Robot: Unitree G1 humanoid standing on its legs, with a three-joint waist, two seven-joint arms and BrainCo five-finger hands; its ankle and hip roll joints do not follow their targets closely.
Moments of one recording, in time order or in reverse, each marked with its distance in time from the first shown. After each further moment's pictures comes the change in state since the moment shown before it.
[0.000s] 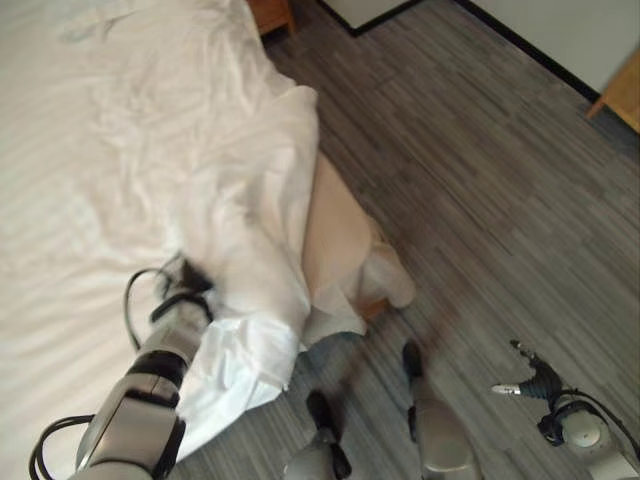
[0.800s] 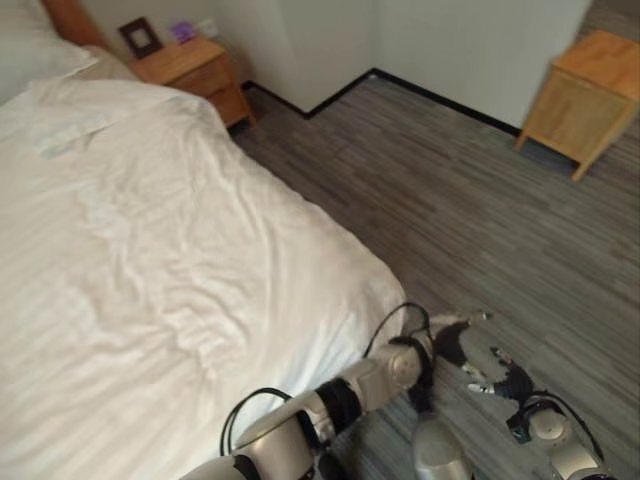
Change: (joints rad) left arm -0.146 -0.623 -0.568 0.264 -0.084 -0.055 -0.285; right arm -0.138 0.117 0.053 0.182 0.056 0.081 -0.061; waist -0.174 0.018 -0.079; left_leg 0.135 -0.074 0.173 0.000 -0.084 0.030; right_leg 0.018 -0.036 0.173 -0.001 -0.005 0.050
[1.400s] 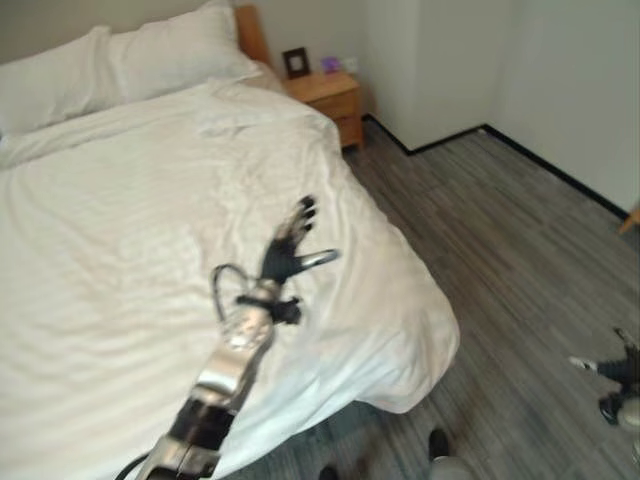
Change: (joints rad) left arm 0.553 0.389 1.004 -0.508 -0.733 -0.082 0.005; right arm 0.060 -0.086 -0.166 -0.421 0.010 -0.001 -0.058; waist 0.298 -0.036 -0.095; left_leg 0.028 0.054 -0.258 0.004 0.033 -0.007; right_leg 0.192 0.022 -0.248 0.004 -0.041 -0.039
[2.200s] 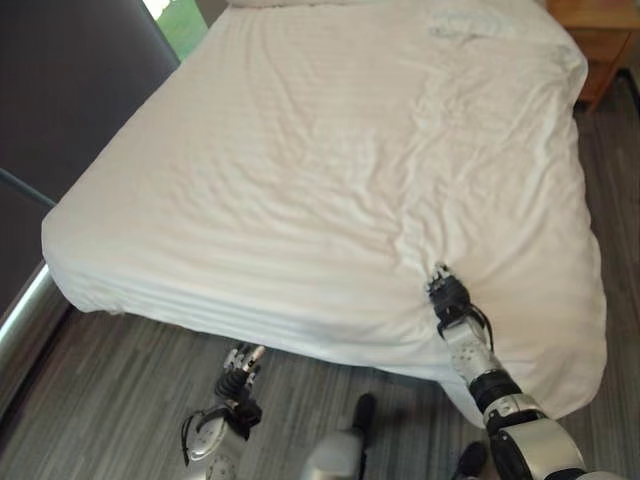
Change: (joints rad) left arm 0.164 -0.026 -0.167 0.331 -0.286 0.014 -0.017; right arm -0.624 0.484 0.021 0.643 1.184 -0.170 0.168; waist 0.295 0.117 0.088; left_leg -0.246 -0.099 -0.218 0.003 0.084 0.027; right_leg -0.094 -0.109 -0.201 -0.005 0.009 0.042
